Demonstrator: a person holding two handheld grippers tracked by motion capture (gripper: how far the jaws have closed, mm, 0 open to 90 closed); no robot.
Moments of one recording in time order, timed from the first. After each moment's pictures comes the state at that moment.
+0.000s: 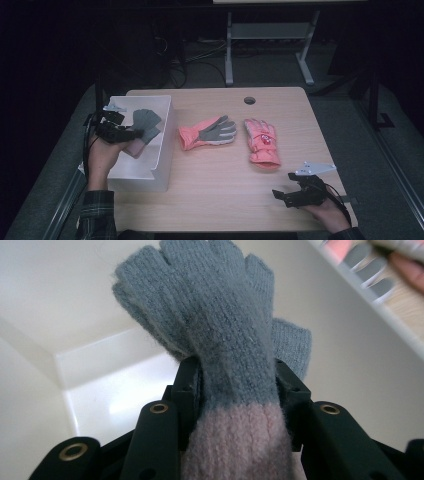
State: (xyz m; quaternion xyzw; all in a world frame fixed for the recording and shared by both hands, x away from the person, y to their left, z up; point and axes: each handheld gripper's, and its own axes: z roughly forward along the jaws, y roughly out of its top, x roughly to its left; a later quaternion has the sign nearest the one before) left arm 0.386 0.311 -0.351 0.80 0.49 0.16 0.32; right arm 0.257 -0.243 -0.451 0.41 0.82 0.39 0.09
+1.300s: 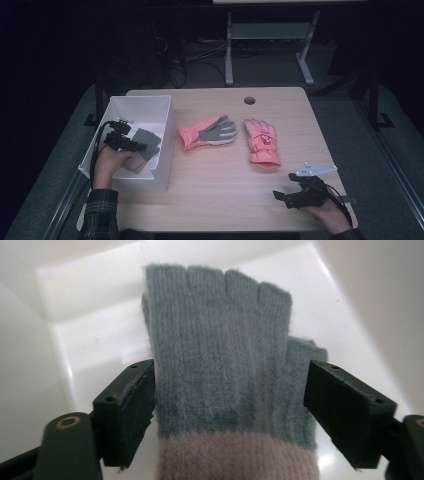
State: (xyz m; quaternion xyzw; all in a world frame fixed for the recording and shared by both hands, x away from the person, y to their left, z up) left arm 0.405 0.321 -0.407 0.81 0.53 0.13 0.24; right arm 0.255 -0.243 -0.450 0.41 0.82 0.39 0.09
